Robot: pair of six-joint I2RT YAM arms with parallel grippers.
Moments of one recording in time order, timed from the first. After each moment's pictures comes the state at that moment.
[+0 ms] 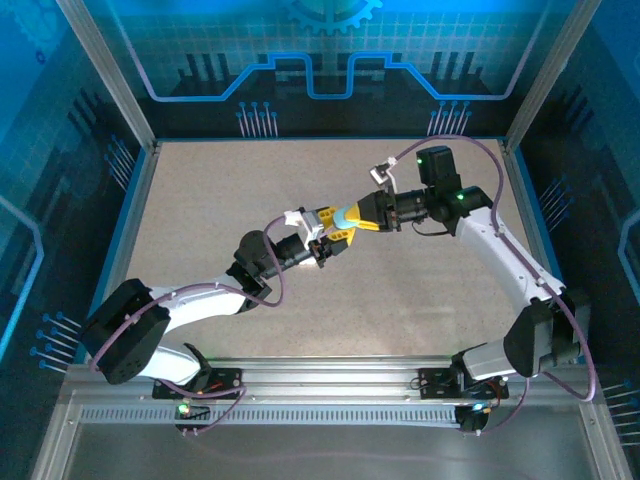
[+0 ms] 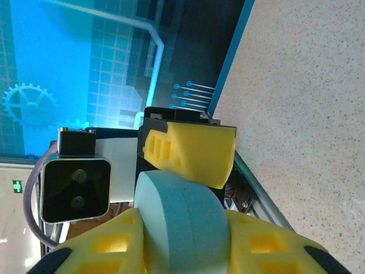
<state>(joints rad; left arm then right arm) -0.72 1.41 0.61 1.04 0.33 -0.03 0.31 1.42 1.27 -0.59 -1.19 0.59</state>
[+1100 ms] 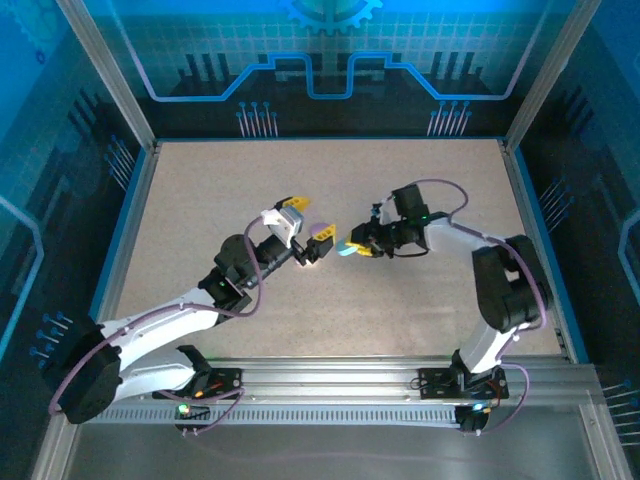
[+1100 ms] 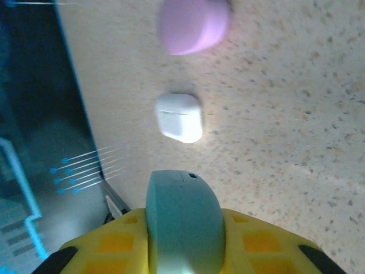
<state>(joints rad) -0.72 1.13 0.58 0.68 0.03 0.01 0.34 1.73 0.99 -0.26 -0.76 0.79</state>
